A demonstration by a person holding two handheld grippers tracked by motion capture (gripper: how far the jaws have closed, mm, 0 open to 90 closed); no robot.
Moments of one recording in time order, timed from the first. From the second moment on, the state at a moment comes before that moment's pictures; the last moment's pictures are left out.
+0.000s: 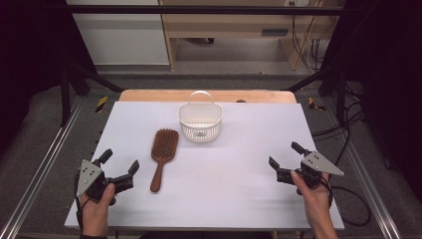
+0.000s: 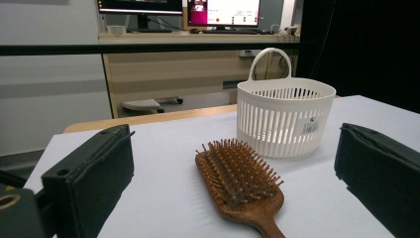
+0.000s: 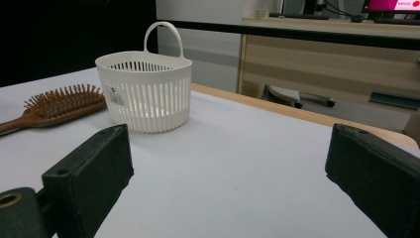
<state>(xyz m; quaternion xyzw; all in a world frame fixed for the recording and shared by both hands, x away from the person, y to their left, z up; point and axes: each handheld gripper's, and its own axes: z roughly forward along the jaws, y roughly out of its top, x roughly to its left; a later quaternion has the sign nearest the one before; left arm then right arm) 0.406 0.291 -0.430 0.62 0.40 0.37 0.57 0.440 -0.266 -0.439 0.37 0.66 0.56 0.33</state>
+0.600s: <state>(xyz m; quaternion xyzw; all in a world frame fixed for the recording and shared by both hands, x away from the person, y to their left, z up) 0.406 0.276 -0.428 0.63 0.40 0.36 0.56 0.440 -0.265 -0.440 0.37 0.66 0.56 0.33</state>
